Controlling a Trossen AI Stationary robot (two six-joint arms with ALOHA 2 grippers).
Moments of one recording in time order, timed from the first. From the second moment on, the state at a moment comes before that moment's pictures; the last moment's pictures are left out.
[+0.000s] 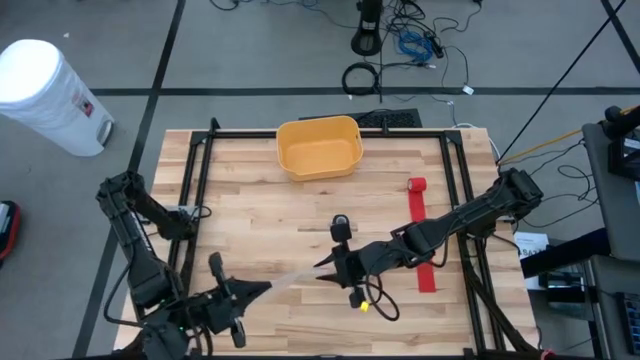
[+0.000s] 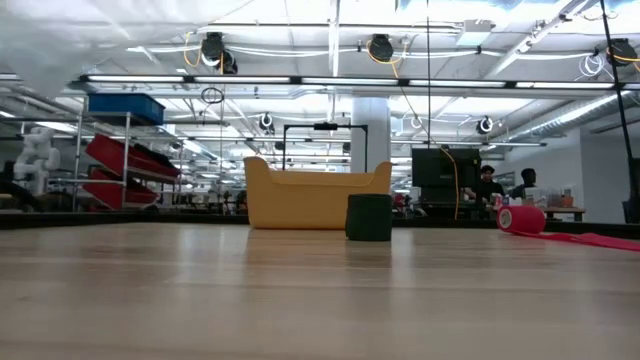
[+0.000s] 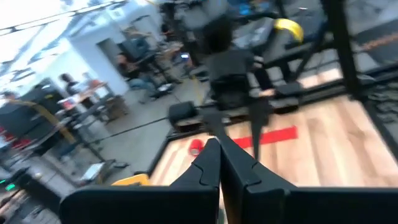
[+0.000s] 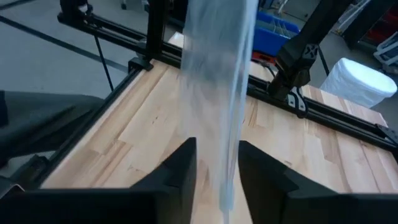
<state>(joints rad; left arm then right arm) -1.00 1.52 1.43 -0.35 -1.30 0.06 0.43 1.63 1.32 -0.11 0.26 -0.12</state>
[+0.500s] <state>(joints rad) -0.91 1.52 1.35 -0.38 -1.02 0.26 0.49 1.59 1.33 -0.08 0.18 0.00</state>
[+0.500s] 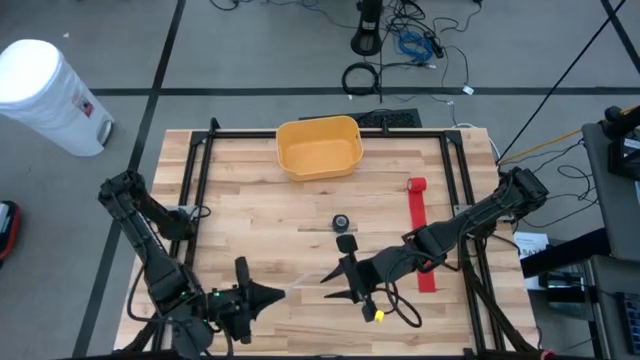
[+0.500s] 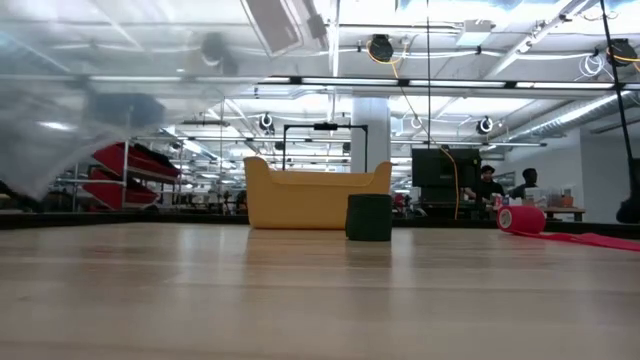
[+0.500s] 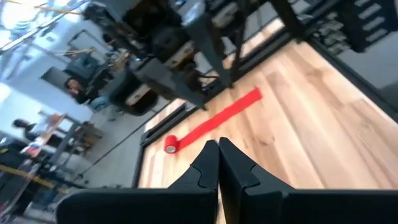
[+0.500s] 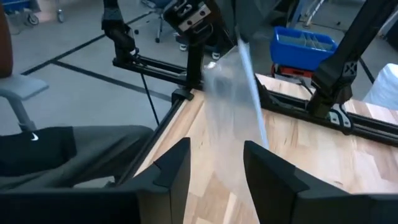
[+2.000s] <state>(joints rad) -0.90 1.52 1.34 -0.38 -0.92 0.27 0.40 1.74 1.33 0.04 0.21 -0.04</state>
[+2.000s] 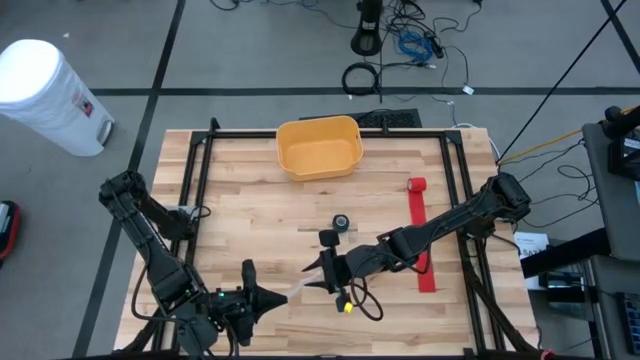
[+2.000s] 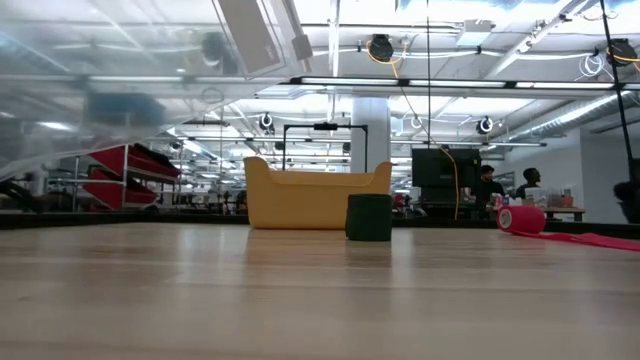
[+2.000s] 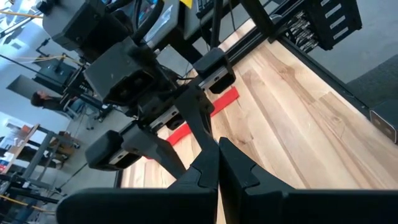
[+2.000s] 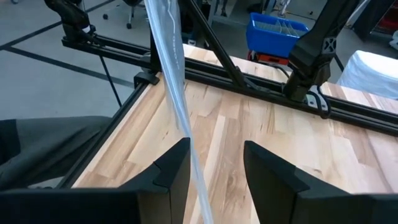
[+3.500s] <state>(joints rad) -0.85 1.52 1.33 -0.38 -0.89 0.26 0.40 1.78 1.33 0.15 0.16 -0.12</state>
